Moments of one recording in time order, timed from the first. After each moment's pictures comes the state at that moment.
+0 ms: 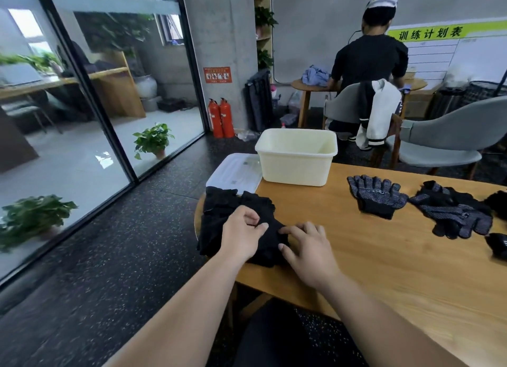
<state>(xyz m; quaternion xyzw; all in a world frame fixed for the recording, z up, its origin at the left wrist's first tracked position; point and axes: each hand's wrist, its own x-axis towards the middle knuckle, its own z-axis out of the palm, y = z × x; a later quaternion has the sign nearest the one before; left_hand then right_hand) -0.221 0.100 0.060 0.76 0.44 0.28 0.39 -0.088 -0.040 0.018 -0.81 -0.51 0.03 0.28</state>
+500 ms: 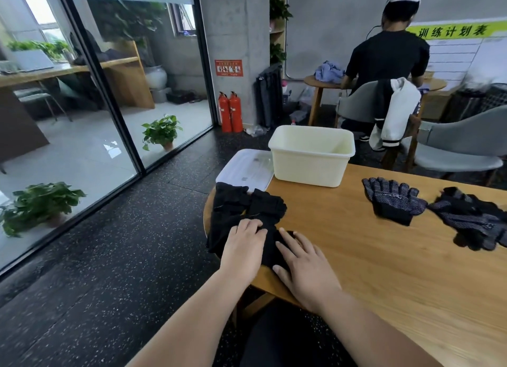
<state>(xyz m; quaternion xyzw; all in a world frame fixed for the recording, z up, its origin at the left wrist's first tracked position) -0.246 0.118 0.012 0.94 0.32 0.12 0.00 -0.119 -0.026 0.003 -0.79 -0.60 0.03 0.07</state>
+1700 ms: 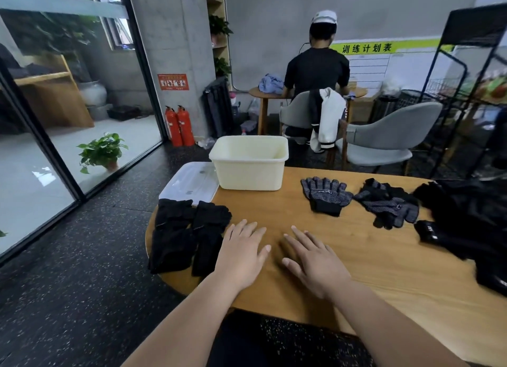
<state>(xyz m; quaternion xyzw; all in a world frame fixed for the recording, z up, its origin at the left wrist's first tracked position) -0.158 0.049 0.028 0.96 0.24 0.09 0.07 -0.015 -0.125 0.018 -0.85 -0.51 0.08 0.09</state>
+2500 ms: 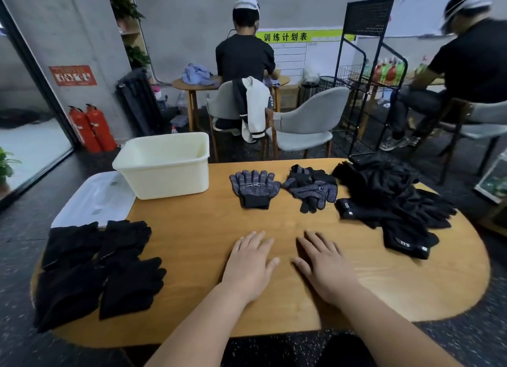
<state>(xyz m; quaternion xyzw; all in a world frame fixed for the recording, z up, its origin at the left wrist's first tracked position) -0.033 -0.061 -0.010 0.99 0.09 0.01 0.12 0.064 -0.260 -0.018 -0.95 -0.31 0.04 0.07</state>
